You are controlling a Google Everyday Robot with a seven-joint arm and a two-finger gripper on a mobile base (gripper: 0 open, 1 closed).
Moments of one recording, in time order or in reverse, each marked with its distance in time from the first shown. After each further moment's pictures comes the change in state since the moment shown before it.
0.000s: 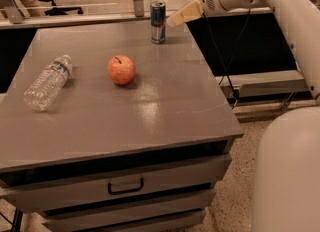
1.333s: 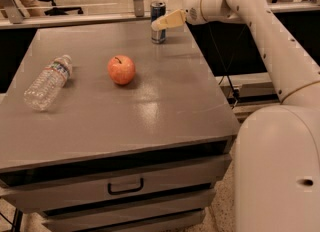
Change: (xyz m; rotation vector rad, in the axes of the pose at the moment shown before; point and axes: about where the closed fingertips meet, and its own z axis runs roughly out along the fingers) arm -0.002 0.016 0.065 -0.103 -0.133 0.037
